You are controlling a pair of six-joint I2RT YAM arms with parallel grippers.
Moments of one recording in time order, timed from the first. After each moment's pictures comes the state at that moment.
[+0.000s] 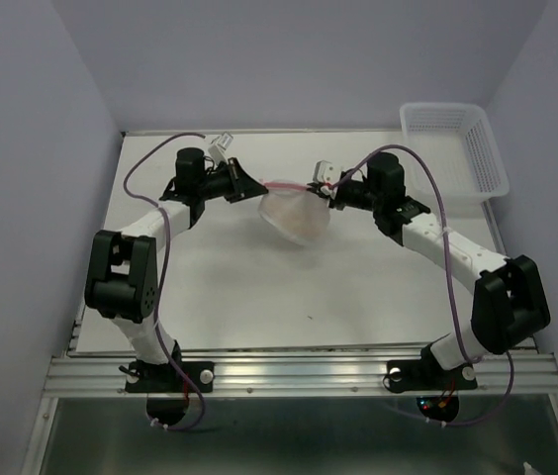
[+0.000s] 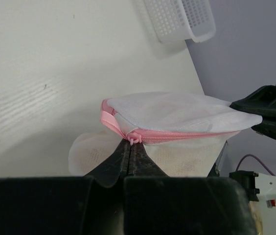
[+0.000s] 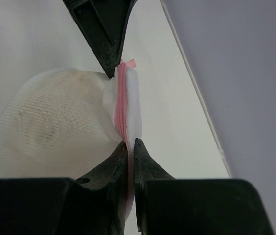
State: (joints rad) left arm -0.19 1.65 1.01 0.27 0.79 -0.63; right arm 0.46 1.47 1.05 0.17 -0.68 -0.70
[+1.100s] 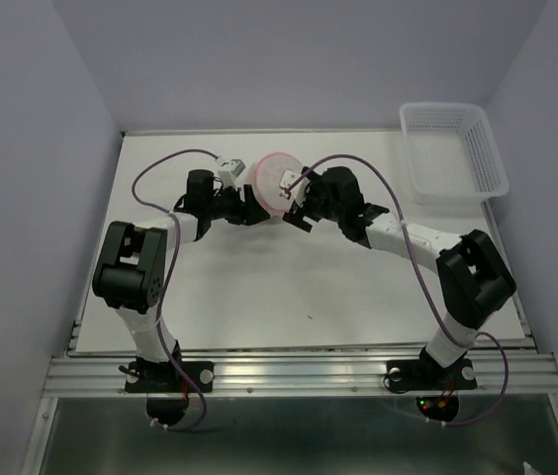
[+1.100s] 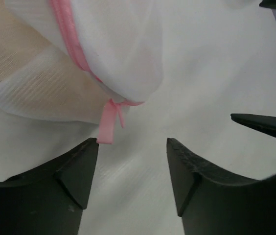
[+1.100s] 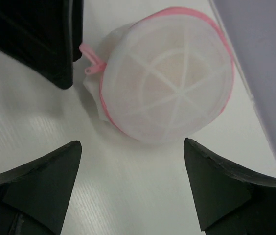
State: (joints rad) left arm -0.22 1.82 0.97 0.27 0.70 -0.28; right arm 0.62 1.73 1.13 0.16 -0.24 -0.65
